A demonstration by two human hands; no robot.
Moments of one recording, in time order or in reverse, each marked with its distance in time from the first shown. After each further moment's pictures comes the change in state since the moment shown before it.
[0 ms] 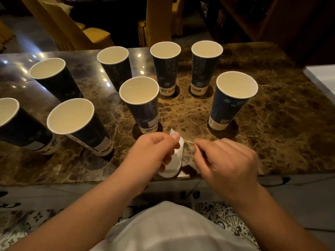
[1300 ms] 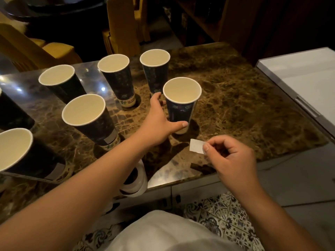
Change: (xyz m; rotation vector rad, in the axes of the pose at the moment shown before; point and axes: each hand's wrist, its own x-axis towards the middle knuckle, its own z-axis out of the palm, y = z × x) left_hand 0.130 0.033 0.086 0.420 -0.058 0.335; right_hand -0.031 0.068 -0.047 0.479 -0.021 0.839
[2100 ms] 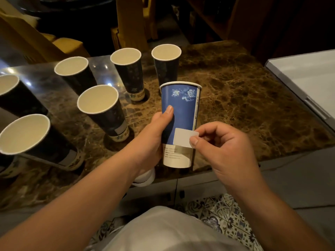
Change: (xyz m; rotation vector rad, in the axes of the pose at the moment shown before) left_hand -0.080 0.012 -0.016 -0.764 -0.174 -0.268; right_hand -0.007 -0.059 0.016 0.362 -0.185 0.083
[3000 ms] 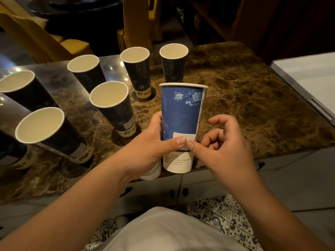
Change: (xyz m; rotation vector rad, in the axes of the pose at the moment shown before) left_hand -0.033 -0.005 -0.025 0.228 -0.149 0.135; right_hand -0.013 0.007 0.010 -0.242 0.054 0.037
